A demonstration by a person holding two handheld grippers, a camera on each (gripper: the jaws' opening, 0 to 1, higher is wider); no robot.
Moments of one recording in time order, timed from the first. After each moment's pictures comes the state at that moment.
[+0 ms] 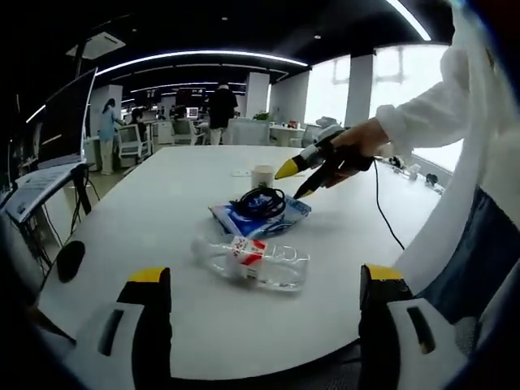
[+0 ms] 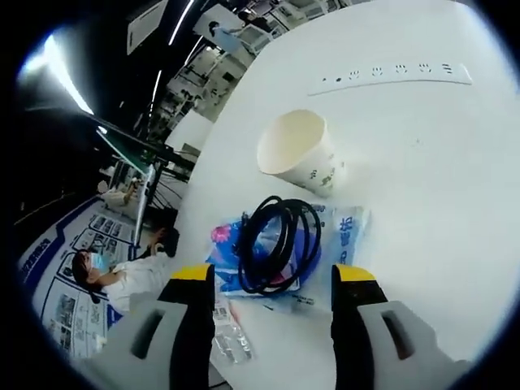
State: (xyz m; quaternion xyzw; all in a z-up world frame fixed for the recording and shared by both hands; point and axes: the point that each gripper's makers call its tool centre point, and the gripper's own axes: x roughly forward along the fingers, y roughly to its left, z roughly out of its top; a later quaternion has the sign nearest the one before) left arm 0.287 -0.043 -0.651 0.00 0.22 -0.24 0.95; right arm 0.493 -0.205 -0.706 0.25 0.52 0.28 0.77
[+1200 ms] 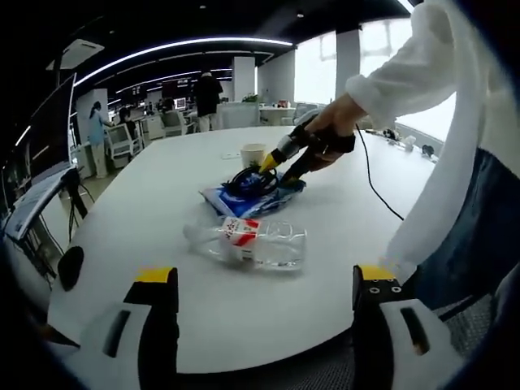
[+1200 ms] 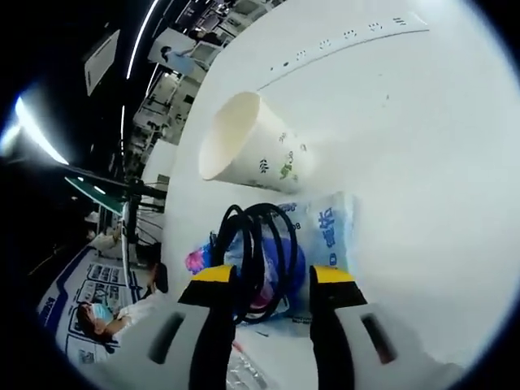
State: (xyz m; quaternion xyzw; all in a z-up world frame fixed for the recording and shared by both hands) left arm 0.281 -0.050 -0.674 0.06 0.25 -0.26 0.93; right arm 0.505 -0.199 -0.743 0.33 0.53 0.17 0.76
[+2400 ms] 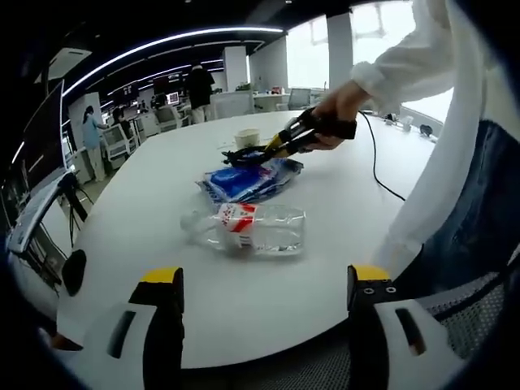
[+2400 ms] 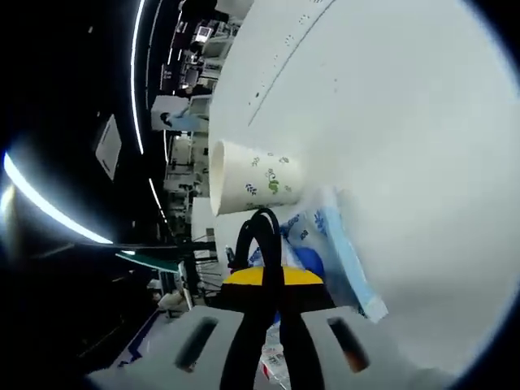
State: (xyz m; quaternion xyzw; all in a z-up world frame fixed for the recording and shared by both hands) left arm 0.274 -0.050 -0.689 0.10 0.28 -0.26 0.92; right arm 0.506 -0.209 -0.715 0.55 0.44 0.15 0.69
